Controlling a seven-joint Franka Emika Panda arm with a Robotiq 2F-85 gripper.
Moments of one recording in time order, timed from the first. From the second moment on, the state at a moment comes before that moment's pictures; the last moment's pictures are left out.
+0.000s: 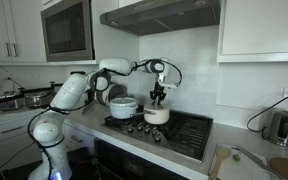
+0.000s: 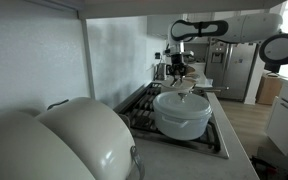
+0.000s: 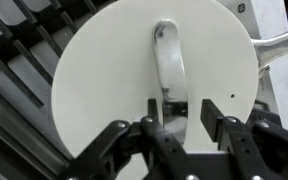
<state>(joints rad) -0.13 0.61 0.05 -0.96 -0.01 1.38 -1.57</state>
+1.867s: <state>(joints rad) -0.05 0.65 0.04 -0.78 -0.08 1.37 -1.44</state>
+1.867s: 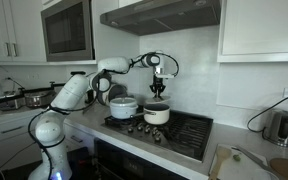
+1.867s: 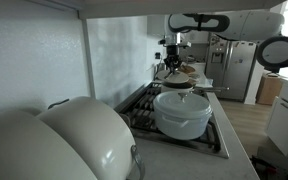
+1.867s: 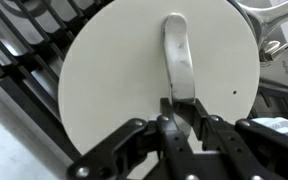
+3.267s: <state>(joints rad) -0.30 0.76 -0.05 -0.54 -0.09 1.27 -1.35</state>
